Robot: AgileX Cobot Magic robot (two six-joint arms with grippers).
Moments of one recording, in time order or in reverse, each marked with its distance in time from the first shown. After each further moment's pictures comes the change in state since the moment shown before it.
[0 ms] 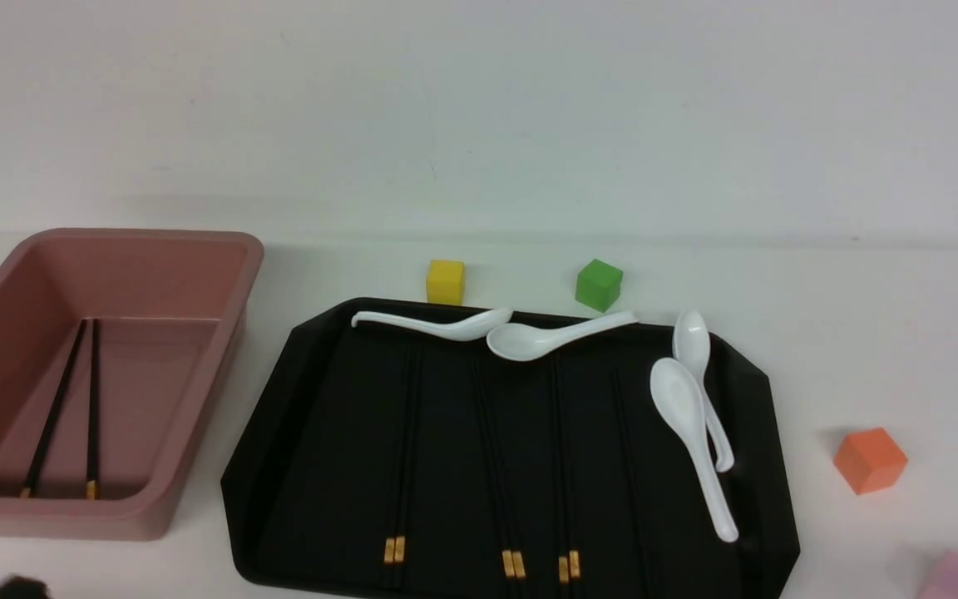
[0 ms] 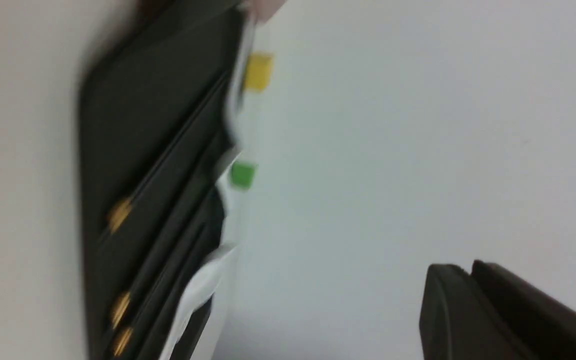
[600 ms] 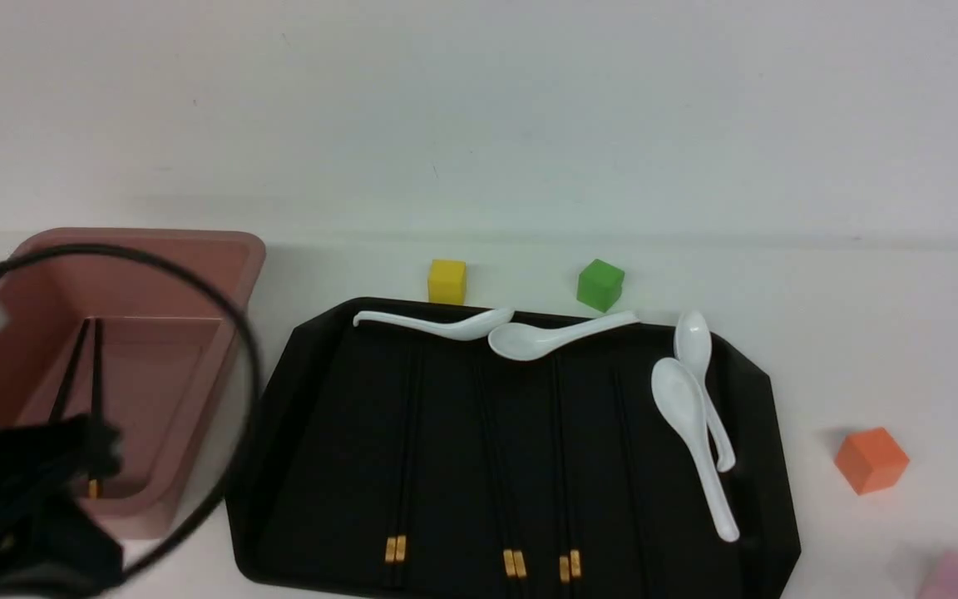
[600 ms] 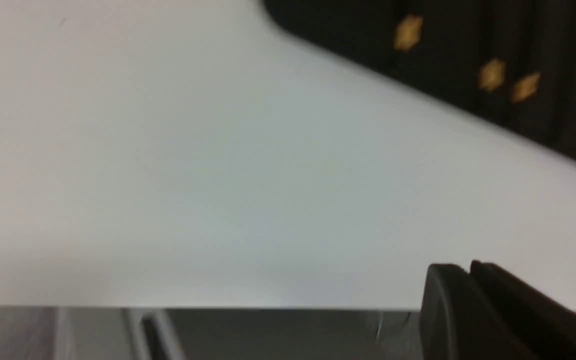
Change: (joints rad) right arm 0.000 0.000 0.000 0.000 0.000 0.000; left arm 0.000 1.097 -0.909 0.482 1.011 0.612
